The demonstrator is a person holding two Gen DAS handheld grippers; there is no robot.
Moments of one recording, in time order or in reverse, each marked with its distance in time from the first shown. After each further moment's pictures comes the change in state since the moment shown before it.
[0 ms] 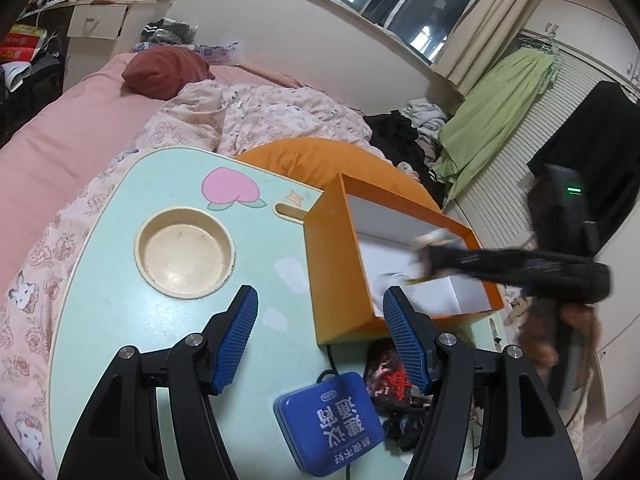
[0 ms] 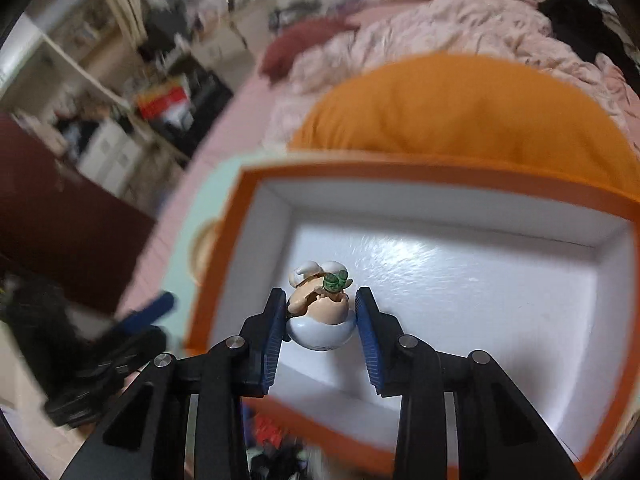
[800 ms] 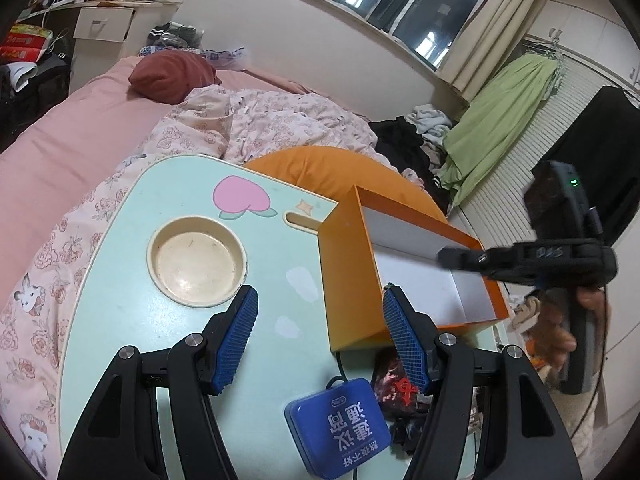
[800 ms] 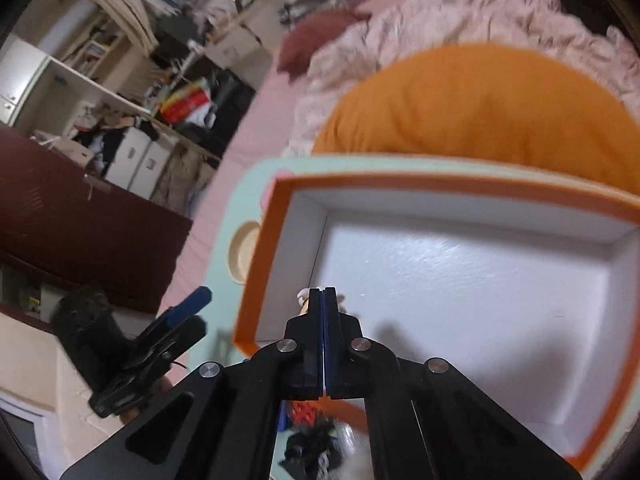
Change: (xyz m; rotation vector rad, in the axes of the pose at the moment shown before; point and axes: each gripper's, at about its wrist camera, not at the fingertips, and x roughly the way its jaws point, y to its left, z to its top) left arm -0.001 0.009 0.004 -0.014 -0.015 0.017; right arm 0.004 -0.002 0.034 0.067 0.084 0.085
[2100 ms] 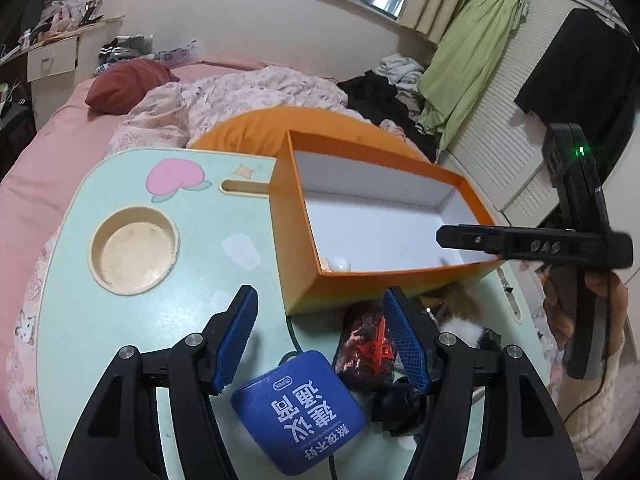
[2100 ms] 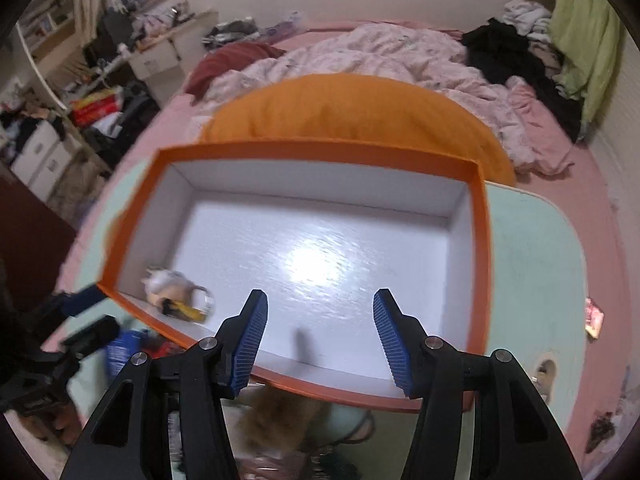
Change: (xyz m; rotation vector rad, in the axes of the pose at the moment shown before) left arm 0.021 -0.056 -0.018 0.200 0.106 0.013; right arm -0.021 -0.019 -0.057 -0.060 -0.105 -0.357
